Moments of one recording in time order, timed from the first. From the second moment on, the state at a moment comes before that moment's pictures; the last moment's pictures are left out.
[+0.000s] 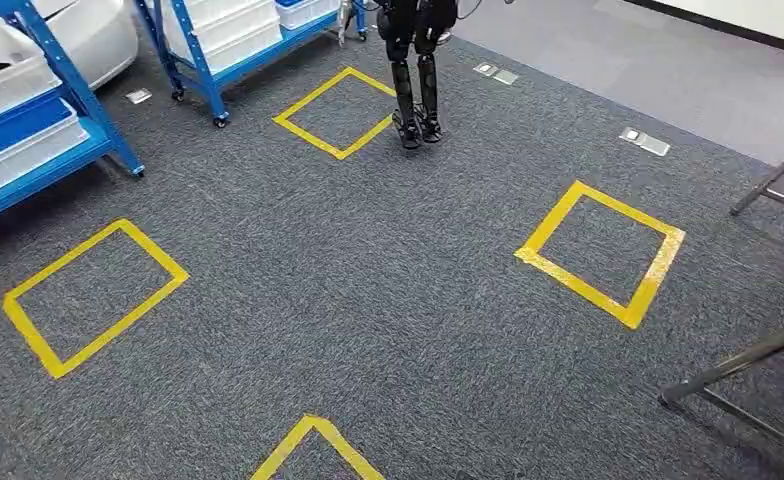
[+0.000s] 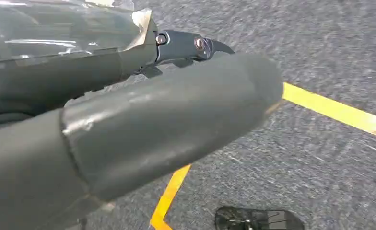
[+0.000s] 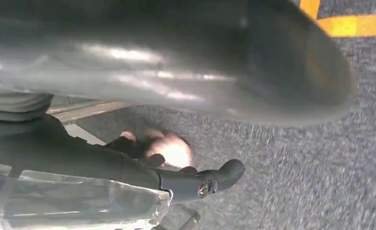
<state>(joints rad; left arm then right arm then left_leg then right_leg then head) -0.05 -0.15 1.03 -0.19 -1.23 0.05 -0.24 -0.24 0.00 0.24 -0.21 1.07 -0.26 0.11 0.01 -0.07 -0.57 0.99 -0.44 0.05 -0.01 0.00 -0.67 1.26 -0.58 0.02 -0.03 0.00</state>
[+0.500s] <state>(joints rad) -0.05 -0.15 1.03 -0.19 -1.24 0.06 -0.23 -0.18 0.01 0.22 -0.20 1.07 -0.25 0.10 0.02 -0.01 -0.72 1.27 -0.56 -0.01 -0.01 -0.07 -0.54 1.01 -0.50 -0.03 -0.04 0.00</state>
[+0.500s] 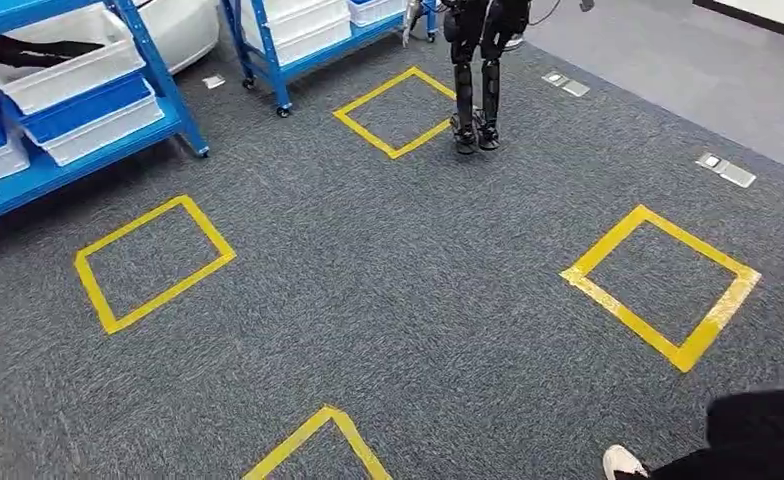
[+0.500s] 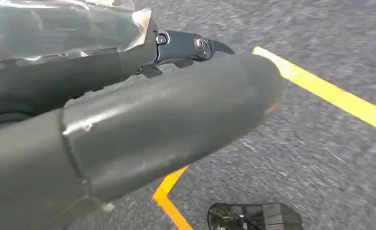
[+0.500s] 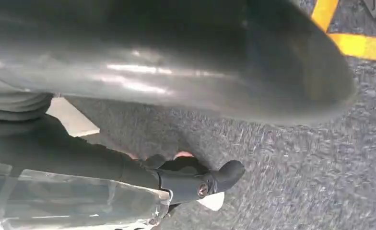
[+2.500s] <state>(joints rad) -0.07 -0.15 1.01 -0.19 -1.27 0.06 -0.23 -0.15 0.02 0.22 -0.19 1.11 -0.19 0.09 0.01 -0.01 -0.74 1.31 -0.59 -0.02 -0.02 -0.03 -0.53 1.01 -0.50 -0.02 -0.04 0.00</state>
